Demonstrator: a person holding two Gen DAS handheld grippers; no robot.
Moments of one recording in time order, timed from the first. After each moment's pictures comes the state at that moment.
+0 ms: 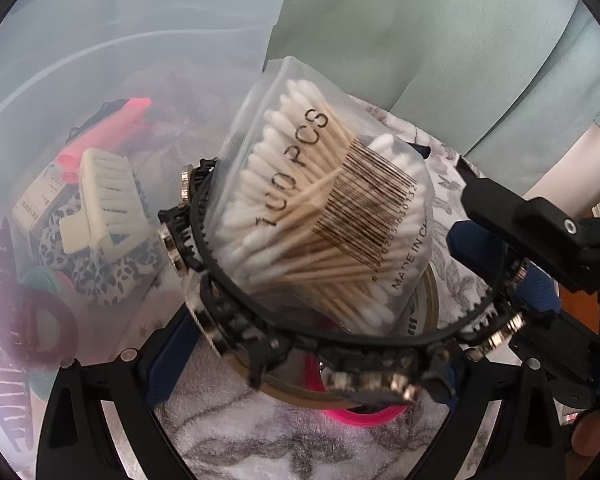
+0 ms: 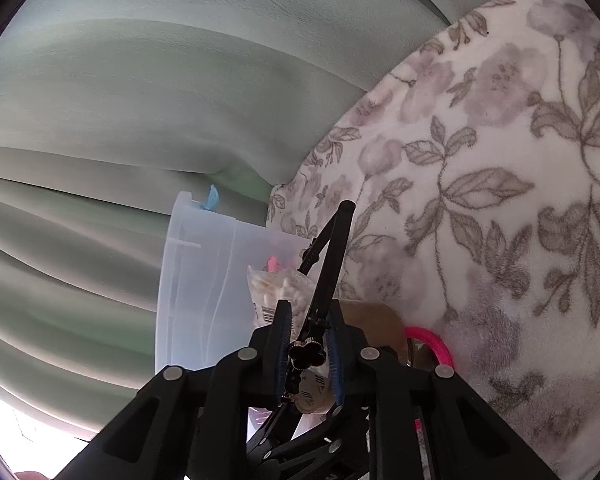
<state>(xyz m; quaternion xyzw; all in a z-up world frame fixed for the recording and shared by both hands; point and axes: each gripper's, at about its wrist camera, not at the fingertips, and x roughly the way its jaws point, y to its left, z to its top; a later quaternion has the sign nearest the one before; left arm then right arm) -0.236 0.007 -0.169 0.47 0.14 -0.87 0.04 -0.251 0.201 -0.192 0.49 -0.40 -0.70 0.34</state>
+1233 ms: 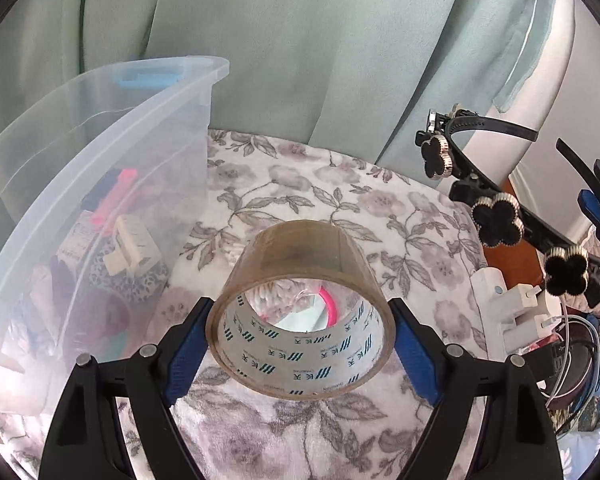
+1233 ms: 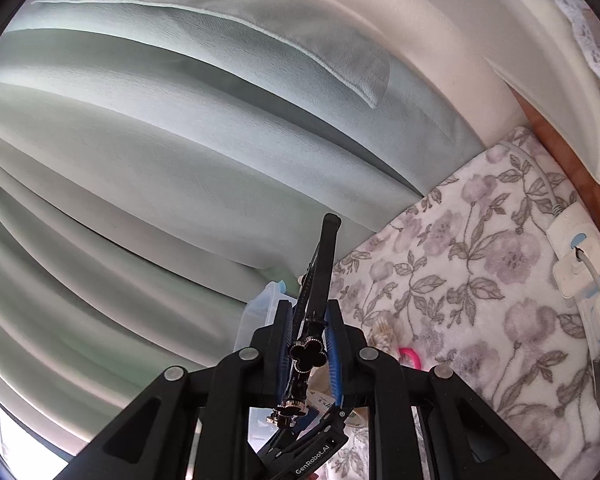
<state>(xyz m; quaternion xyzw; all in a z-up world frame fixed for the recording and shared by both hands) -0.144 0.029 -0.073 0.44 0.09 -0.90 -0.04 -0.158 0.324 -0.052 0.34 -0.43 -0.79 0.26</state>
